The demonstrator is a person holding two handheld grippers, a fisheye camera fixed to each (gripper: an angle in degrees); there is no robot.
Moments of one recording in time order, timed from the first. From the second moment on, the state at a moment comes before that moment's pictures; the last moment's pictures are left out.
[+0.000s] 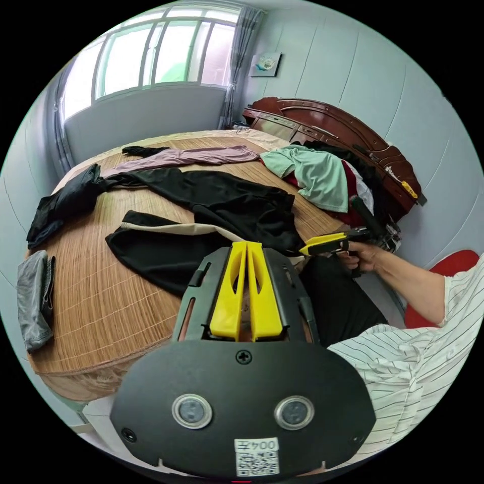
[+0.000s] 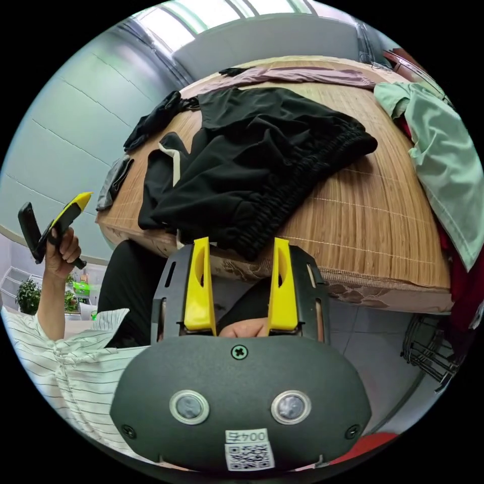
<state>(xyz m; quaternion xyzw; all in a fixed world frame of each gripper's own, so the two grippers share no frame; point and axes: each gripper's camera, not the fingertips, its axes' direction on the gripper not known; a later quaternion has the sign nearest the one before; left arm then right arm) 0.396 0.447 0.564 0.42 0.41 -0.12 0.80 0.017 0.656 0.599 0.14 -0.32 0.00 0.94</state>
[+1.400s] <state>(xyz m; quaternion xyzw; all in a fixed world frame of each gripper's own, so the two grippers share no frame) 0.473 0.285 0.380 0.45 0.16 0.02 0.88 0.060 0.737 0.362 0.44 -0.16 0.02 0.89</state>
